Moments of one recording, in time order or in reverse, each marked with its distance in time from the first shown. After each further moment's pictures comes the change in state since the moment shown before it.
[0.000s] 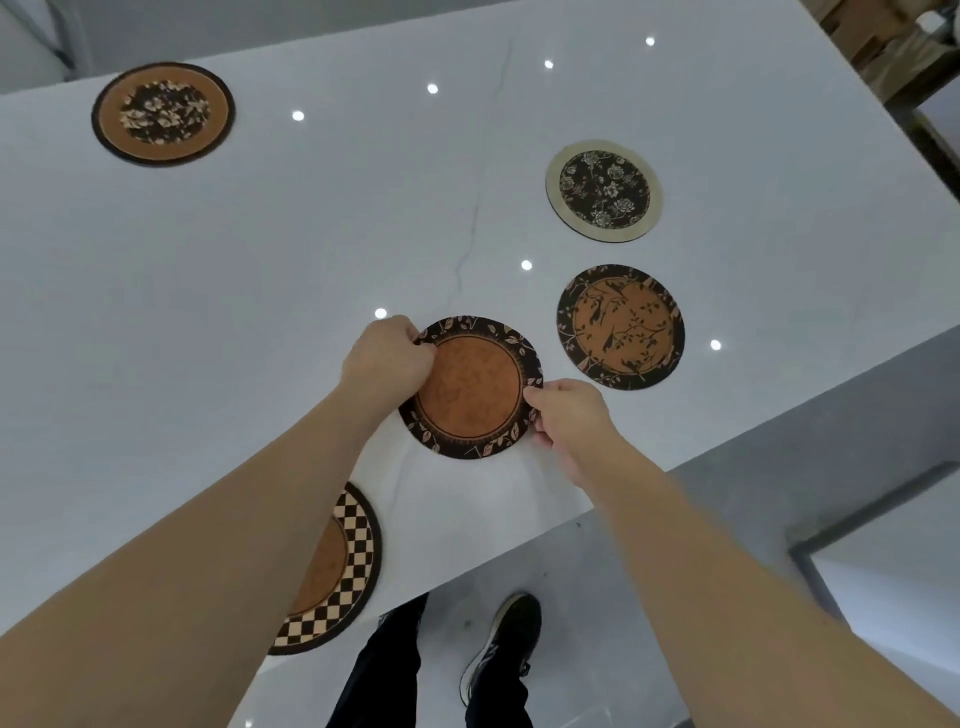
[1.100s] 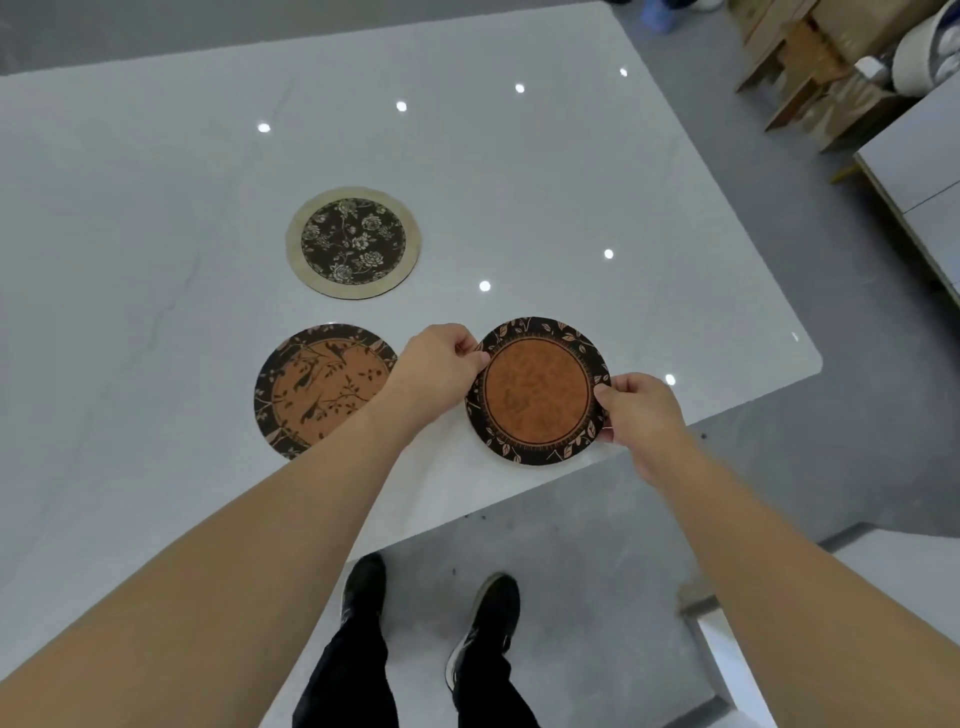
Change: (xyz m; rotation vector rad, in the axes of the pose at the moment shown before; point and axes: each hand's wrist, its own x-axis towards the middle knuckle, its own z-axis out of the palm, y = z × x) left_hand 0.007 0.309 0.211 -0.228 -0.072 0.165; right_hand 0.170 -0.044 -0.369 -0.136 0.118 -0.146
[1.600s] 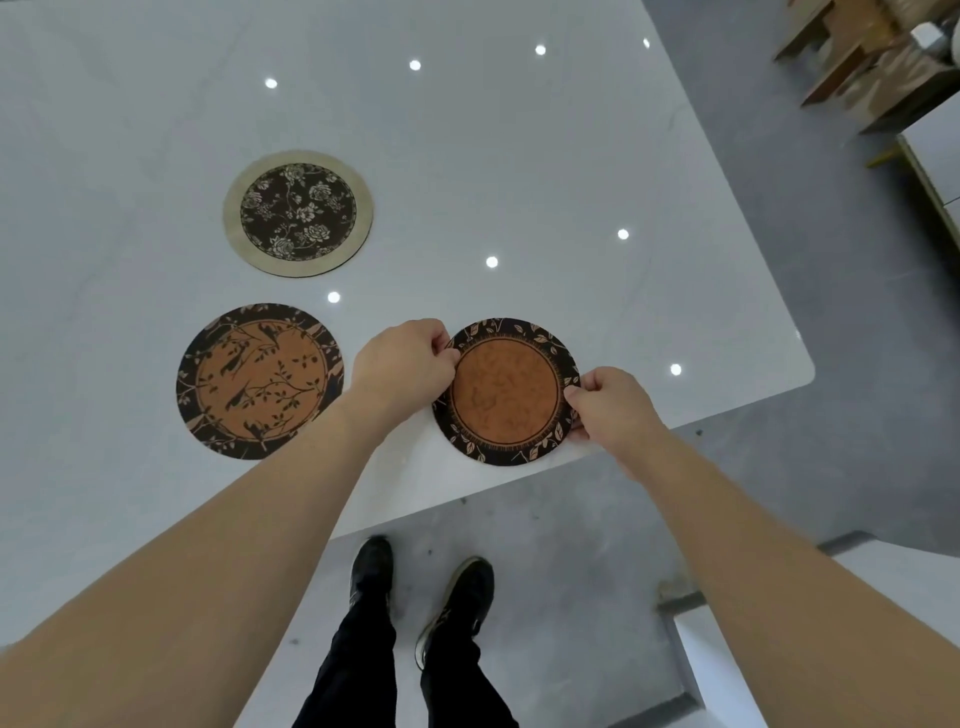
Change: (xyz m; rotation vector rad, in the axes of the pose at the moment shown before) left_hand 0.021 0.006 0.048 0.343 0.081 -0.048; right_hand 0.052 0.014 -0.027 -0.278 -0.187 -0.070
